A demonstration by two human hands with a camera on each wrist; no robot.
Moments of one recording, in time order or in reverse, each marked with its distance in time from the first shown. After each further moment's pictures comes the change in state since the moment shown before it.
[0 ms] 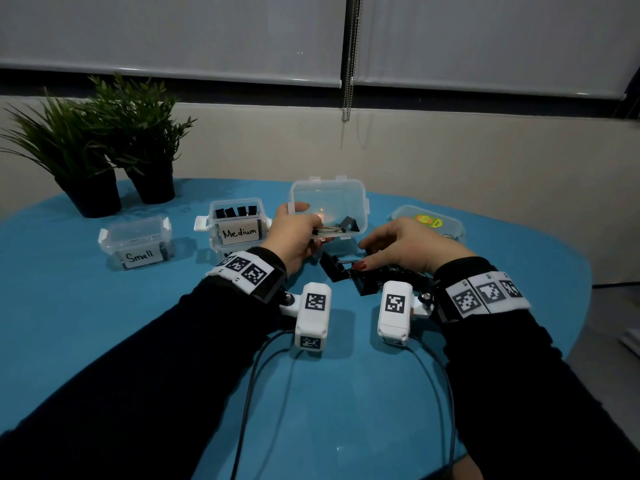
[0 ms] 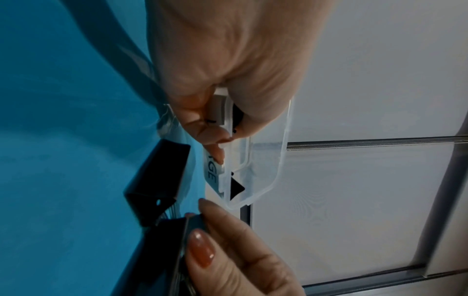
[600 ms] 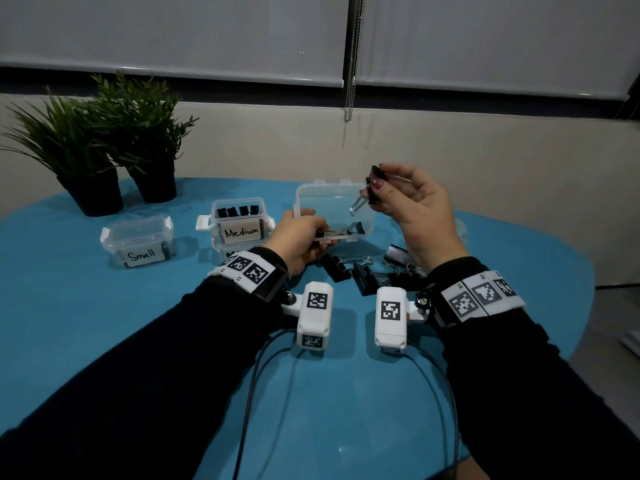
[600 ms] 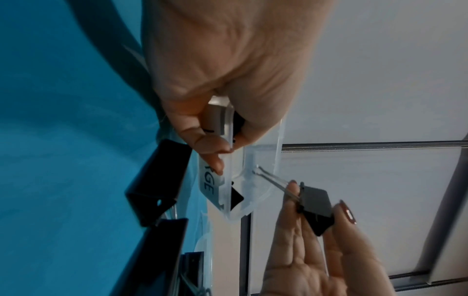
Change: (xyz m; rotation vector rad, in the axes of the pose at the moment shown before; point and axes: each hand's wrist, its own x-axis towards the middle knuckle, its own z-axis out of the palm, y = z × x) left_hand -0.006 0.003 0.000 -0.028 -0.053 -0.084; right_hand 0.008 -0.017 0.008 0.919 0.442 -0.435
